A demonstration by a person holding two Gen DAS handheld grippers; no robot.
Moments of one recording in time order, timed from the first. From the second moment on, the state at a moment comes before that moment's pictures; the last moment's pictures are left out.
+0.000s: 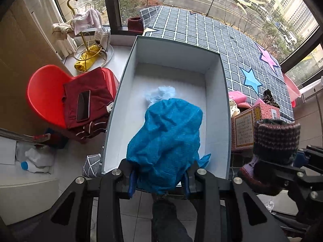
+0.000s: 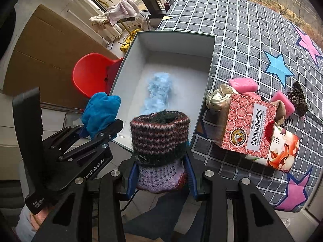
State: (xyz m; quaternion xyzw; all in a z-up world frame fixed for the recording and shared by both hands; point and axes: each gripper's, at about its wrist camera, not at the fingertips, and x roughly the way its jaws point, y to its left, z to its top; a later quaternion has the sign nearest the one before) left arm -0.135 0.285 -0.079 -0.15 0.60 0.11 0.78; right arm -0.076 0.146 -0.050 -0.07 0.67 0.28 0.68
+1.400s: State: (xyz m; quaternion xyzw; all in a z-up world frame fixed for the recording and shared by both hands) left arm -0.128 0.285 -0.087 -0.15 0.60 0.11 0.78; right arm -0.073 0.146 -0.058 -0.06 0.68 0.27 0.68
